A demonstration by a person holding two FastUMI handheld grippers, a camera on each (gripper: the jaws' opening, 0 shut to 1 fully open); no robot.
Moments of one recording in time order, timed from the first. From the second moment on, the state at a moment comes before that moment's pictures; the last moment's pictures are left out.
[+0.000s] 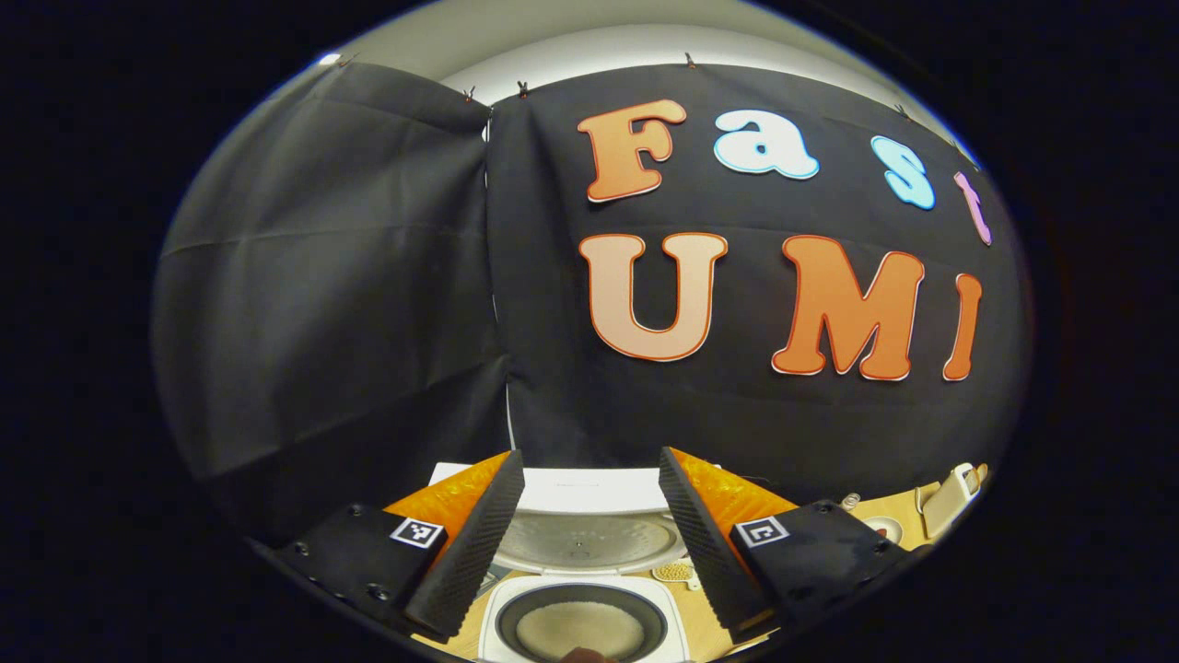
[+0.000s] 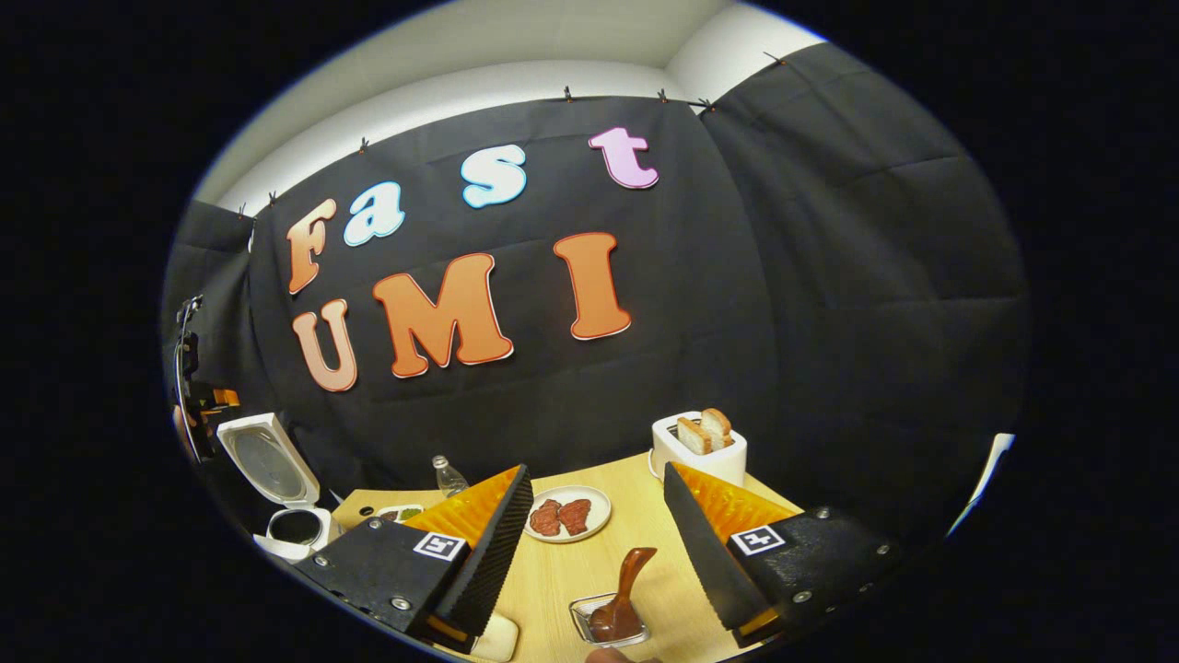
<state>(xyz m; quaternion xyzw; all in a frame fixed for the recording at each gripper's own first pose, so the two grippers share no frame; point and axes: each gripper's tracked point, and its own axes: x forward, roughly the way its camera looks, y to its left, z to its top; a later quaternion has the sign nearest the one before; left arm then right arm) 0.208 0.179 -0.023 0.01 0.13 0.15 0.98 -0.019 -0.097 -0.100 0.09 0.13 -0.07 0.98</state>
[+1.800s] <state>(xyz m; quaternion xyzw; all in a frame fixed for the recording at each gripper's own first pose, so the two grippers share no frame) 0.054 0.136 -0.257 -0.05 0.62 0.16 0.77 -0.009 -0.051 -0.113 0.08 0.16 0.02 0.98</state>
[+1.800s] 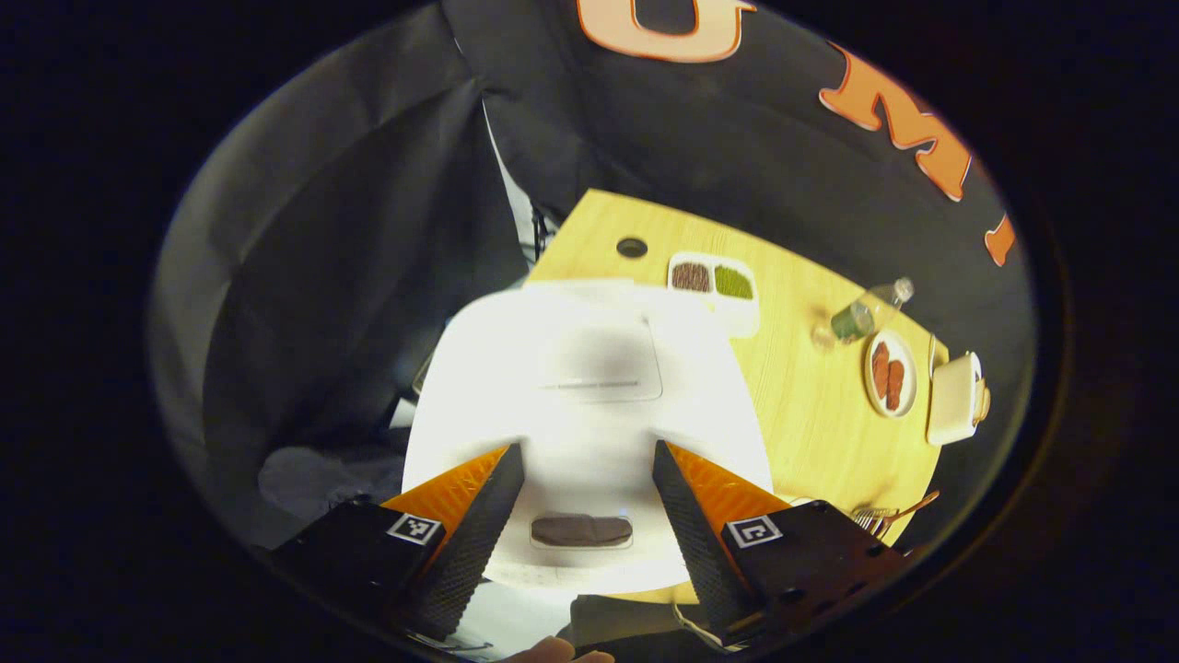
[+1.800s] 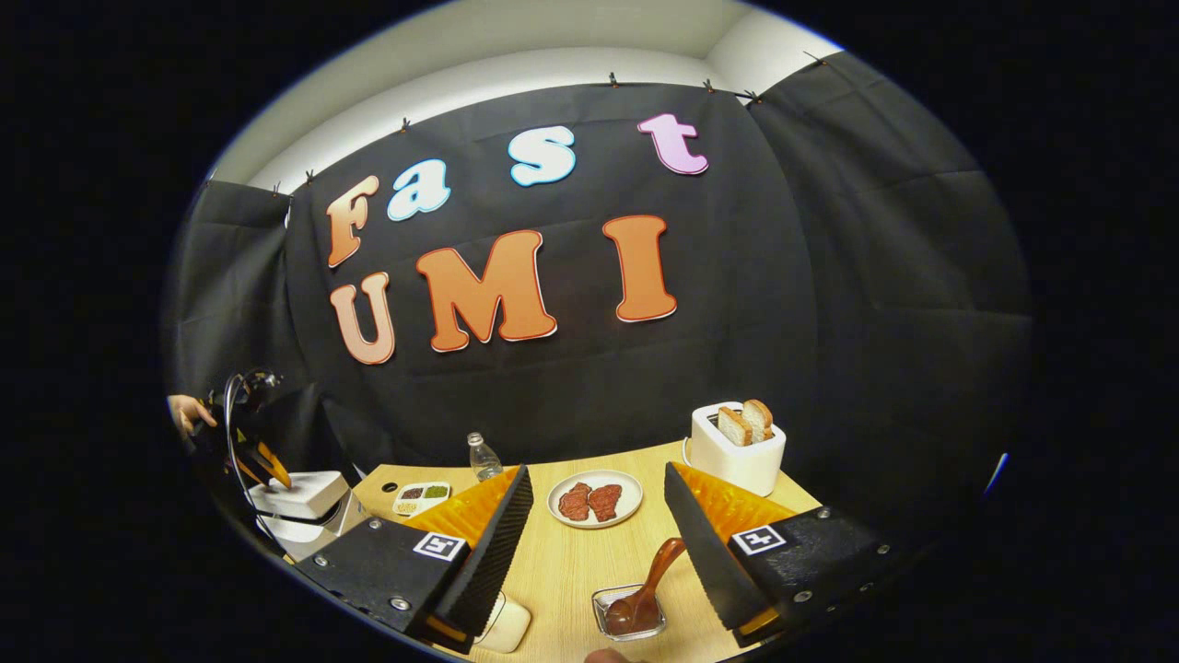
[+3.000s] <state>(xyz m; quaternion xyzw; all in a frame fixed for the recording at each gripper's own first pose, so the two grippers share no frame) 0.028 0.020 -0.018 0.05 0.08 0.07 0.99 0.029 0.110 -0.061 0.04 0.08 0.17 0.98</state>
